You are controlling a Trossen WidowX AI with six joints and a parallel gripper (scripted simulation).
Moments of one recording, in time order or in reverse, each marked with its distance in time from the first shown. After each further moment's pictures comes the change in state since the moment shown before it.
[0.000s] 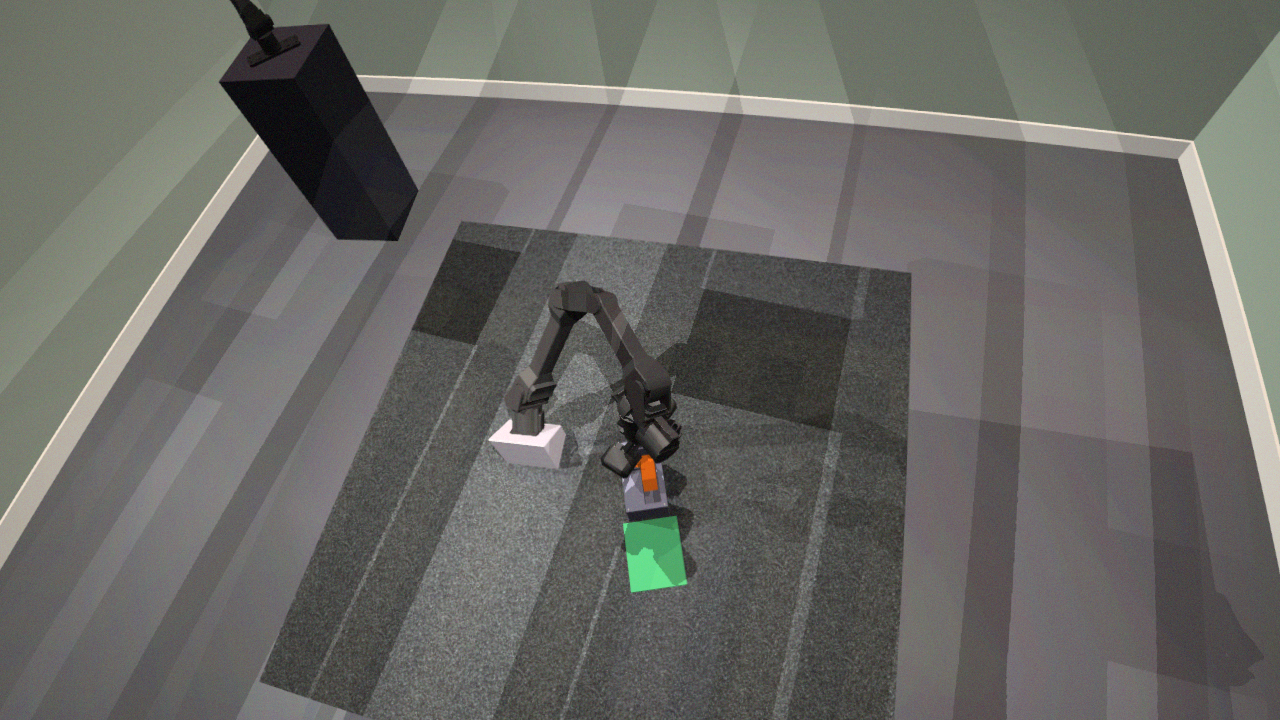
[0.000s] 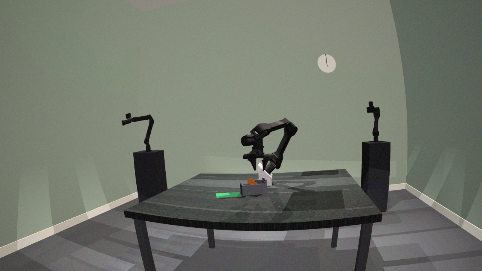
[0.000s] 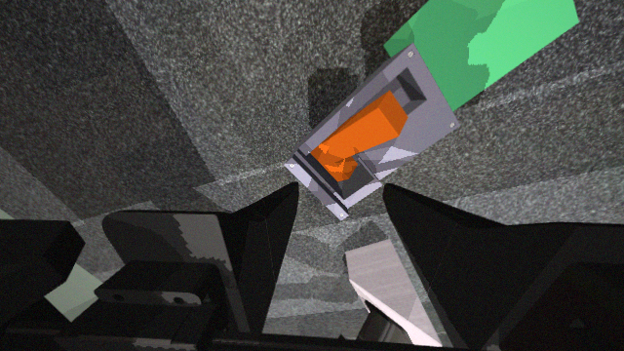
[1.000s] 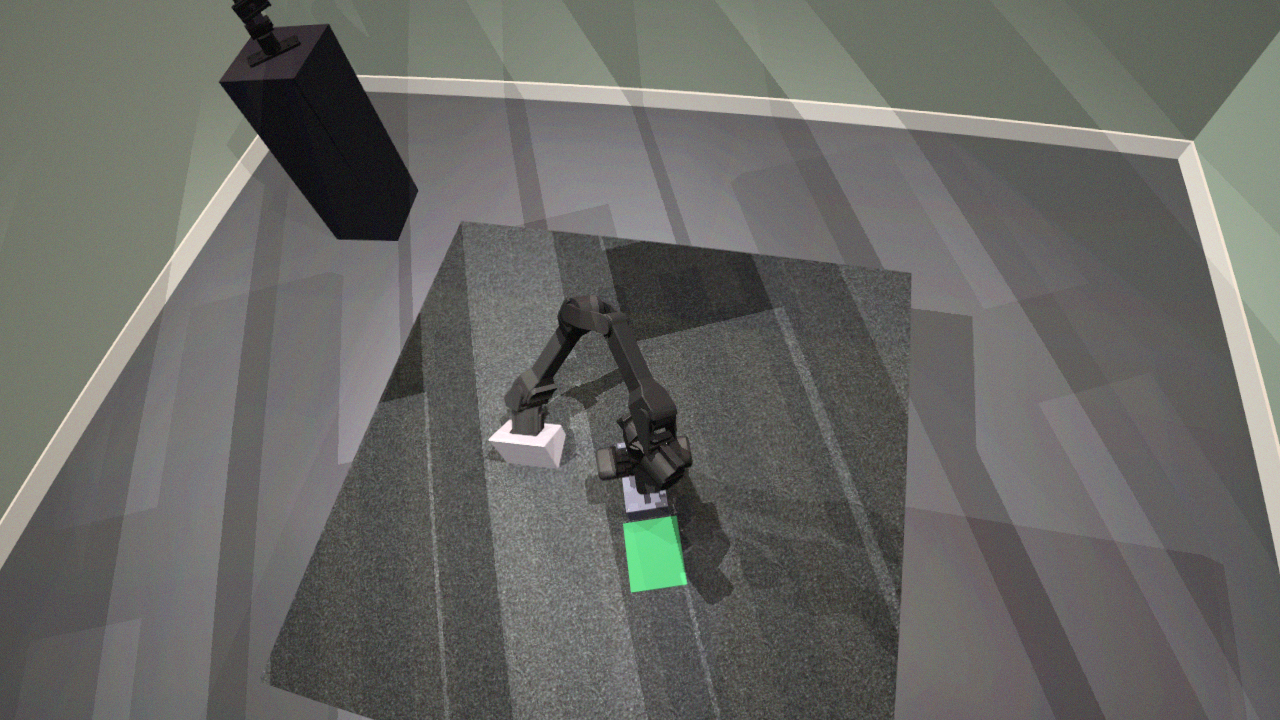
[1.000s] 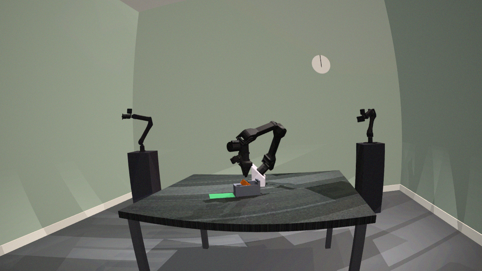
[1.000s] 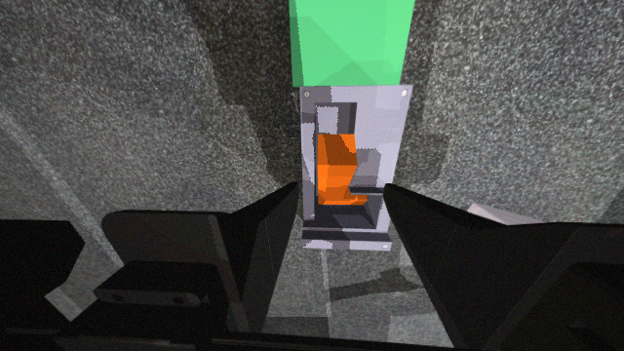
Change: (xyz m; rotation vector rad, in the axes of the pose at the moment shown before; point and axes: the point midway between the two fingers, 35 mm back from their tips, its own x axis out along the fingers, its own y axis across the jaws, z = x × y) arm 0.023 -0.032 0.031 0.830 -0.010 -0.012
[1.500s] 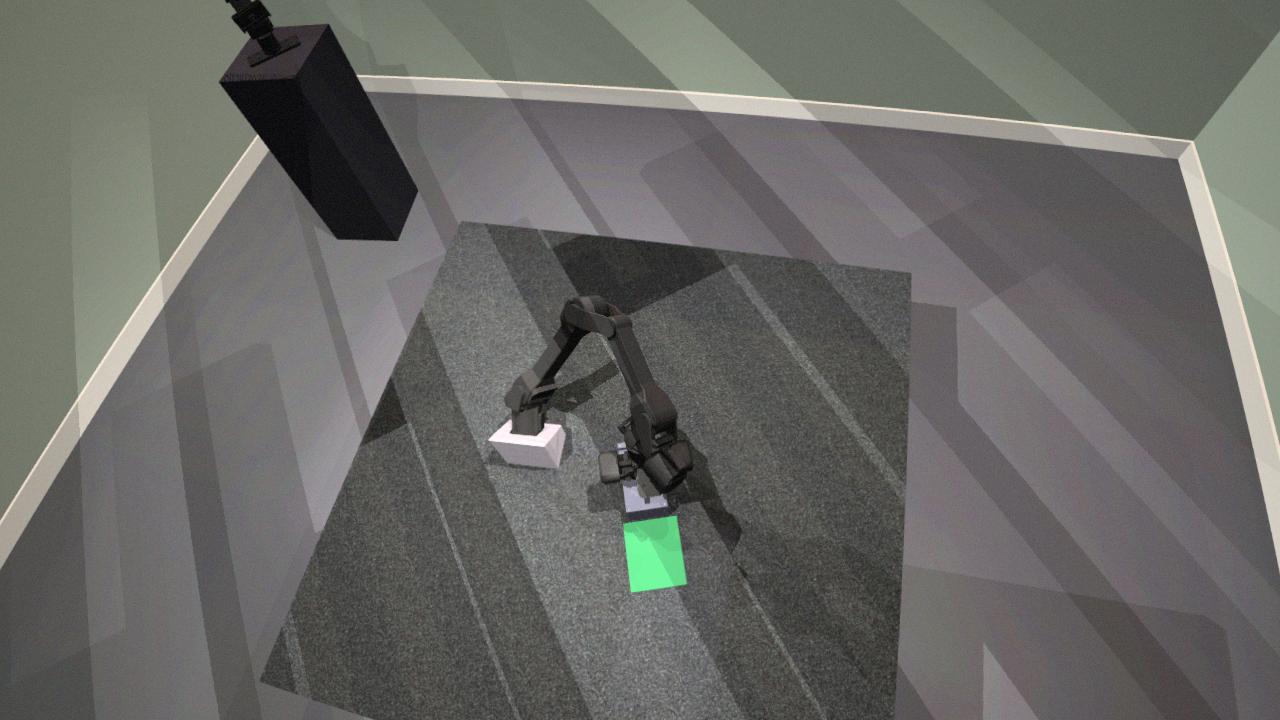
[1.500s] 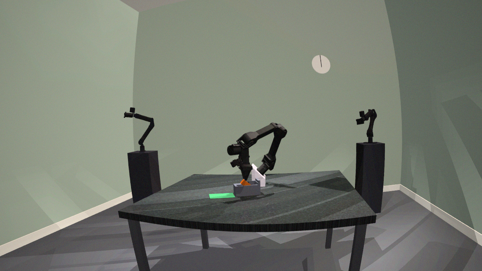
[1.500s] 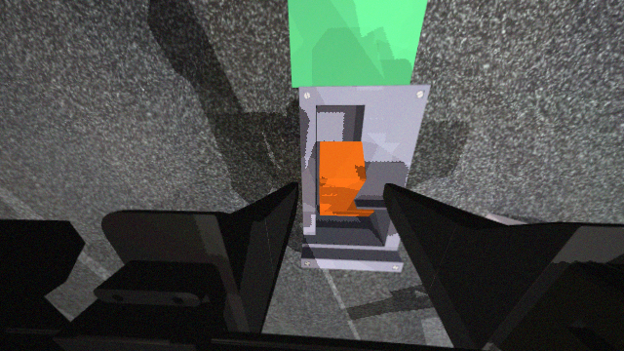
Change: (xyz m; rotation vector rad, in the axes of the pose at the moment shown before) arm 0.021 0.001 0.002 0.001 -0.004 0.005
